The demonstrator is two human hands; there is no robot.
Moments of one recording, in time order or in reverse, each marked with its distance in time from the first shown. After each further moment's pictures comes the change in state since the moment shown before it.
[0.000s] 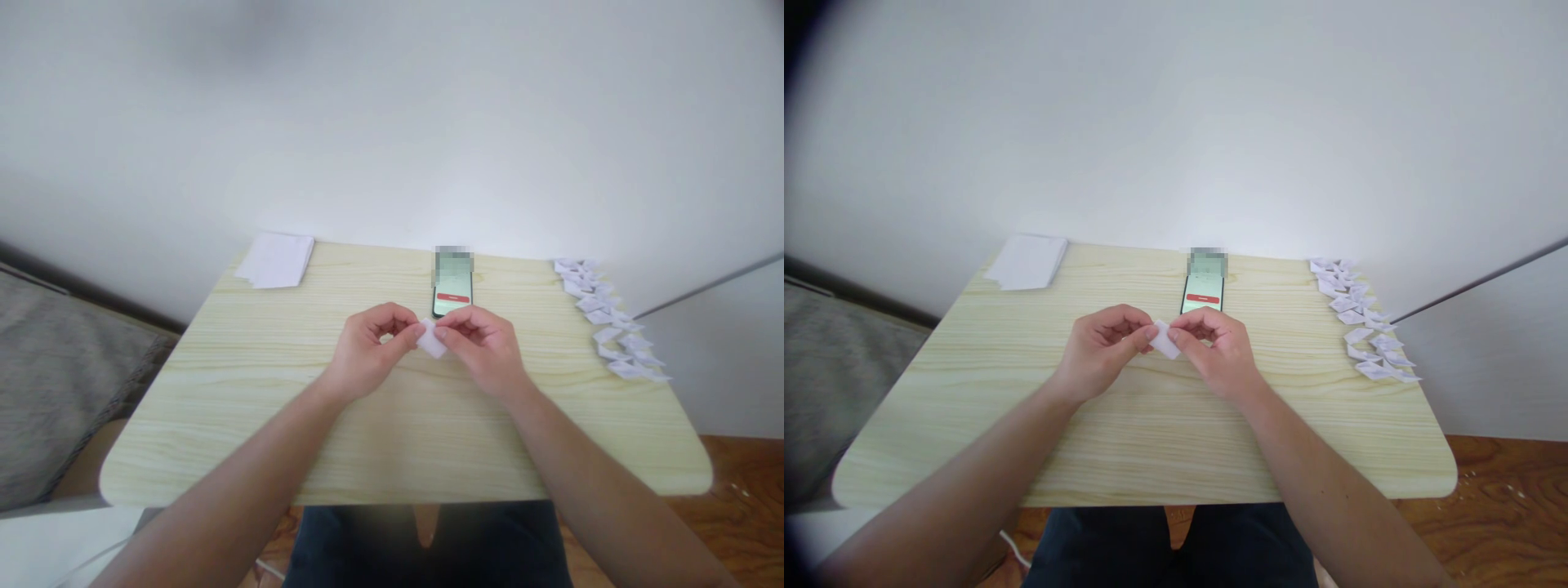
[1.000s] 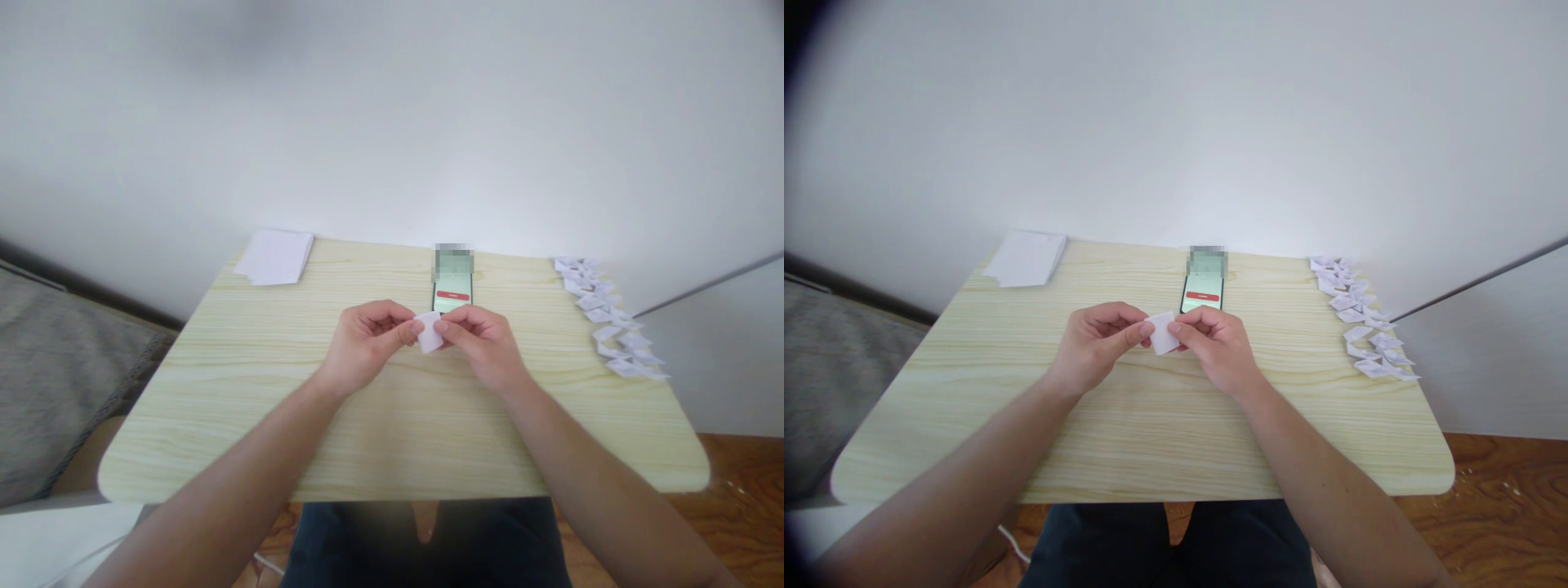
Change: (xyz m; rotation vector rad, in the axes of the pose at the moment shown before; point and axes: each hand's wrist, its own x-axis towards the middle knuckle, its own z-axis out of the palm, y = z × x) left_hand 0.005 0.002 -0.001 -0.196 -0.008 -0.025; right_hand 0.004 0.003 -0.001 0.136 -0.024 0.127
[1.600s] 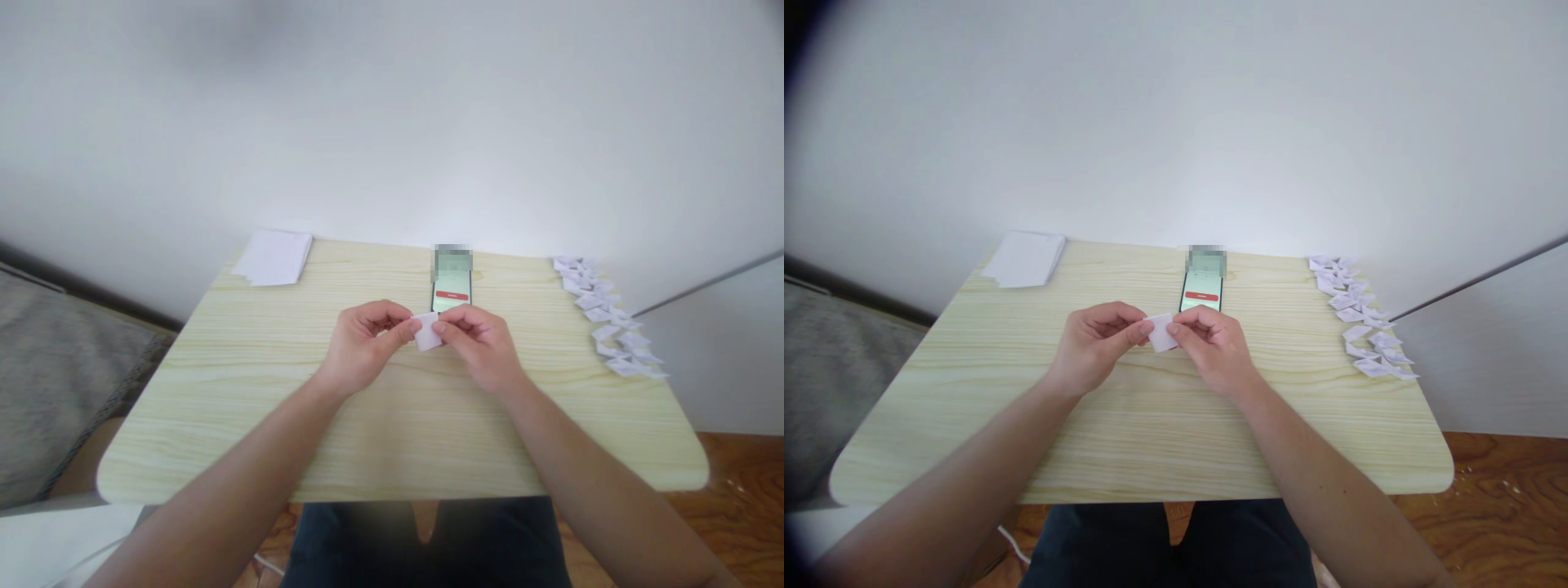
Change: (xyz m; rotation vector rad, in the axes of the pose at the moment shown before) left_hand -0.002 -0.003 -0.002 0.131 0.052 0.015; right_hand -0.001 0.000 0.003 -0.133 0.009 -0.118
